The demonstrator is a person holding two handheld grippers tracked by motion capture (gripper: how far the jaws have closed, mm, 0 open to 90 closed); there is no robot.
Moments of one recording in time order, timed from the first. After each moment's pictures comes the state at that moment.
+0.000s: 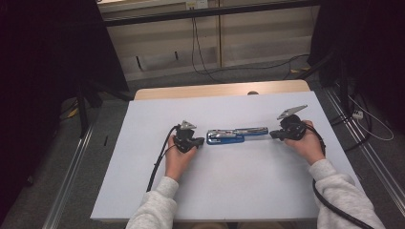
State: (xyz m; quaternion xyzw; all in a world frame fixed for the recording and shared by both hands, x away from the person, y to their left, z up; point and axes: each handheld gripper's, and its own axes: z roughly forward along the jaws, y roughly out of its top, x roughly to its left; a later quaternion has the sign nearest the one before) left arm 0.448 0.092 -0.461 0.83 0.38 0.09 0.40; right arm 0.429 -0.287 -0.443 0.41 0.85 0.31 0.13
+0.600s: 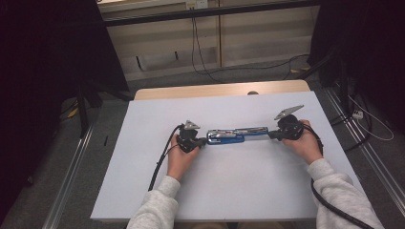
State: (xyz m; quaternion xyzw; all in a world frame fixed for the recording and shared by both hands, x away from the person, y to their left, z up) left arm 0.448 0.084 -0.460 0.84 0.37 0.09 0.39; right arm 0.431 -0.281 -0.444 0.40 0.85 0.31 0.13
